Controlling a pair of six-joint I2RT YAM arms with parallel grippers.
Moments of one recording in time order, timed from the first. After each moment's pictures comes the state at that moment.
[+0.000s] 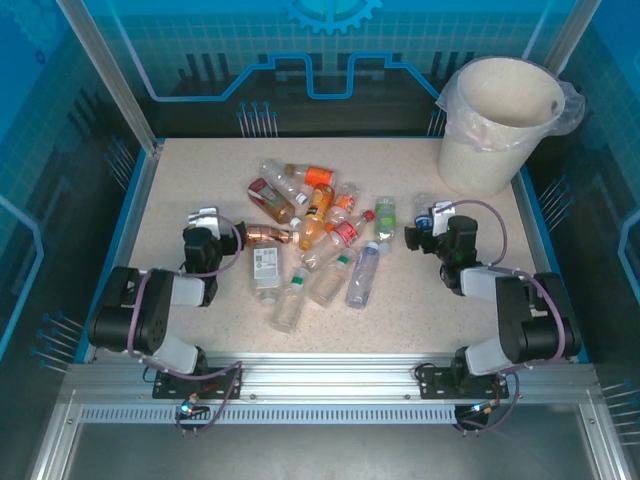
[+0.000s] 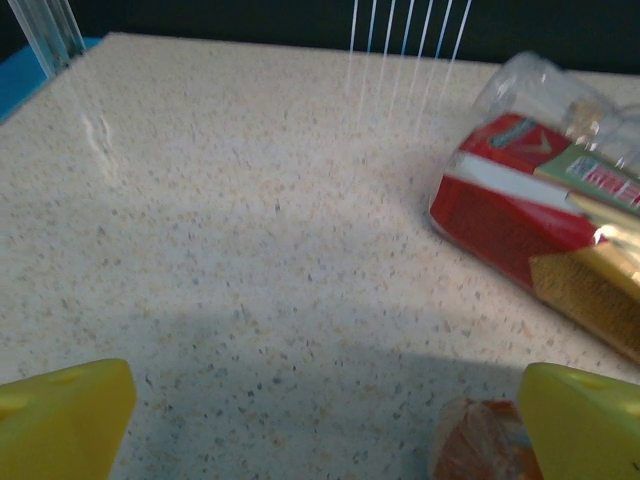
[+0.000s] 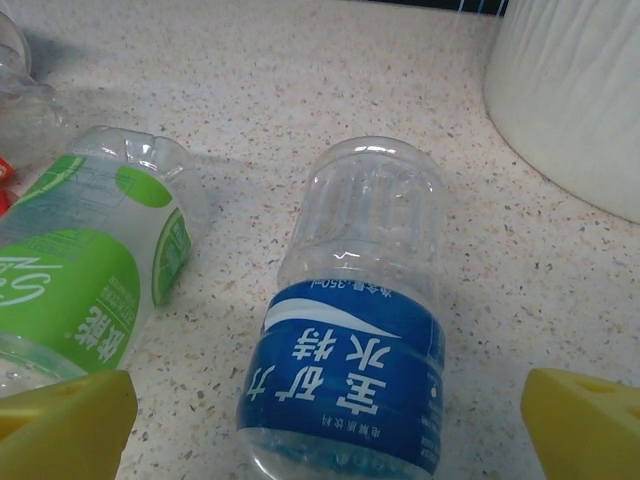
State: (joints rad) left arm -0.02 1.51 0.35 0.82 -0.14 -0.11; right arm 0.06 1.45 0.49 0.47 -0.04 -0.07
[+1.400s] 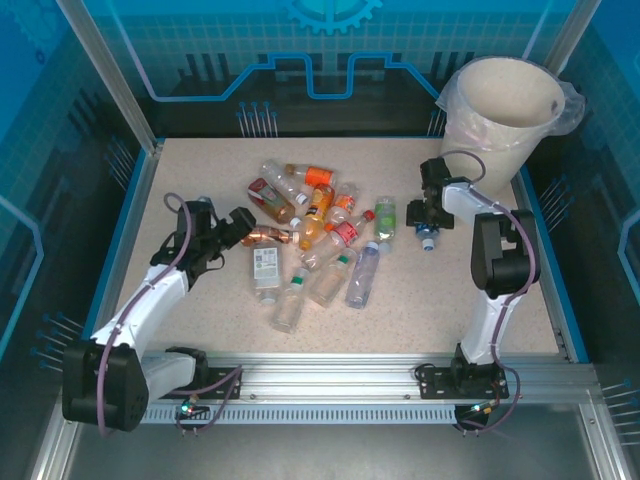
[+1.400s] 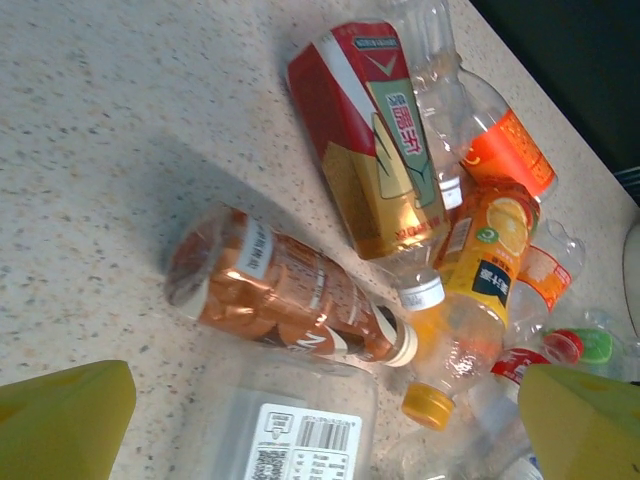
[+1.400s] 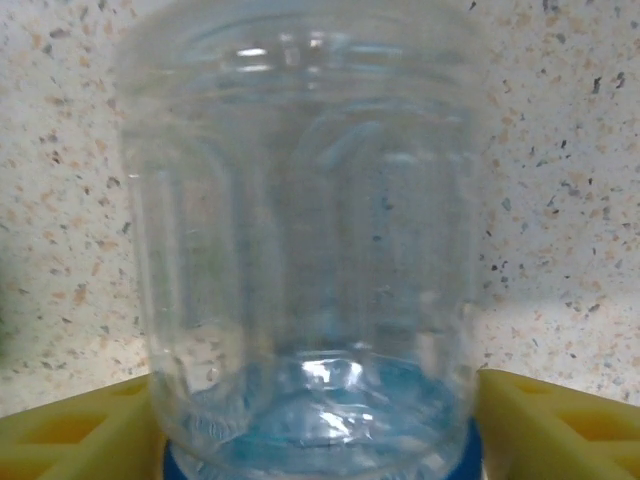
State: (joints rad) left arm -0.10 1.14 0.71 -0.27 0.11 -0.78; right arm 0.10 1.95 1.36 -0.68 0.14 0.22
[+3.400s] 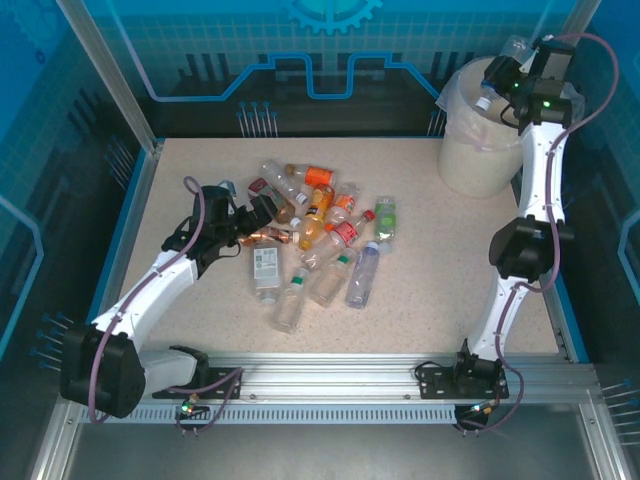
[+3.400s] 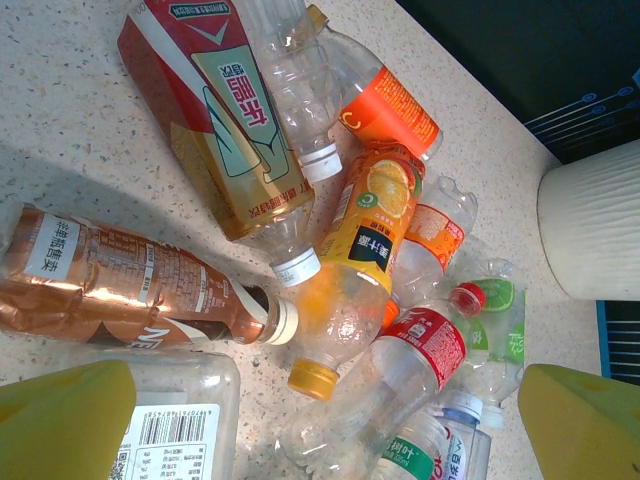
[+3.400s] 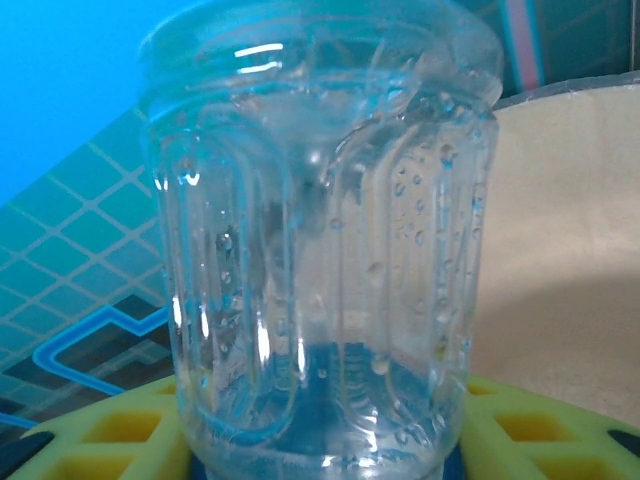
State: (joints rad) left arm -0.23 1.21 0.85 -0.28 0.14 -0.80; right arm -0.23 2.15 2.45 -0.65 -0.19 0.48
